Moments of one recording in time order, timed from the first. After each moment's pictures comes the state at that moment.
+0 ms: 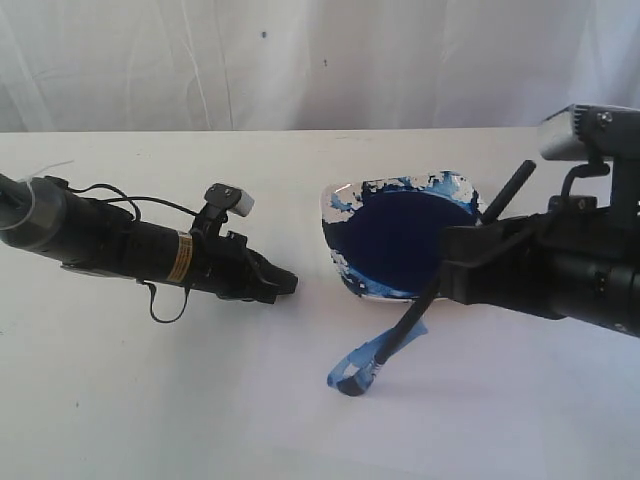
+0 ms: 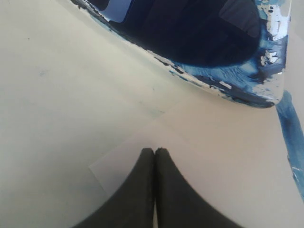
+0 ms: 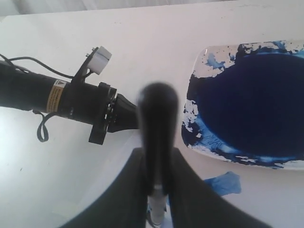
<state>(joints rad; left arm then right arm) -0.36 2.16 -1.15 1.44 -0.74 -1.26 0.60 0.99 -0.51 1.25 0.17 -1.01</state>
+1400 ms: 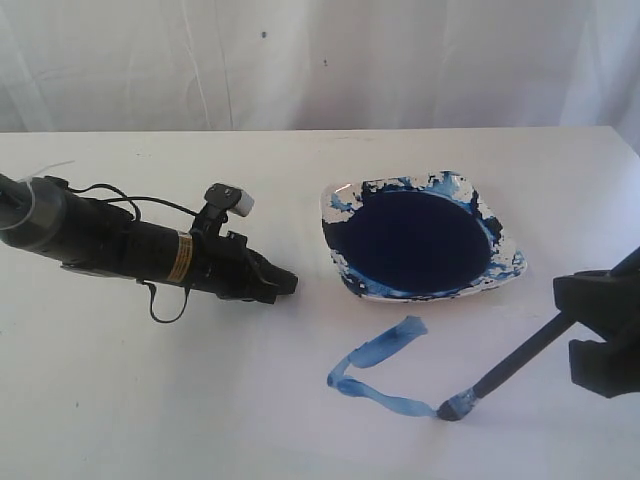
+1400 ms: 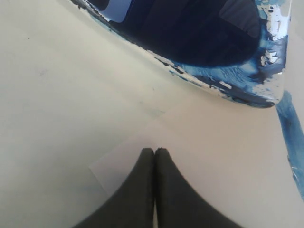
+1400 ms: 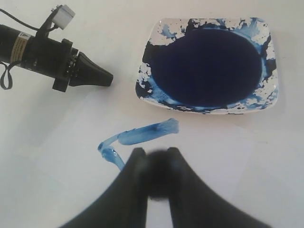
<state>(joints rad) -0.36 2.16 -1.15 1.44 -0.74 -1.26 0.60 0.64 -0.52 0.05 0.53 0.08</state>
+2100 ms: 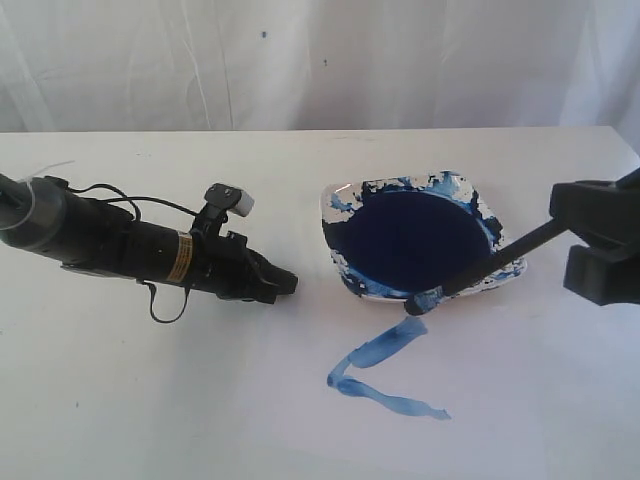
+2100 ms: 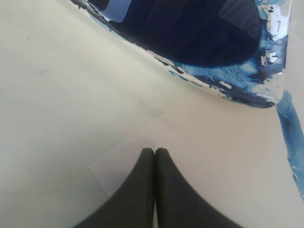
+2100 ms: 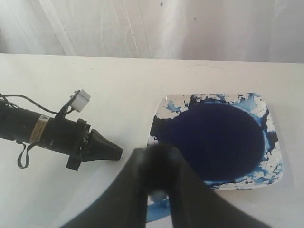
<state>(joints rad) -0.36 2.16 -1.15 1.44 -0.74 -1.26 0.60 0.66 -0.53 0.02 0.27 0.14</state>
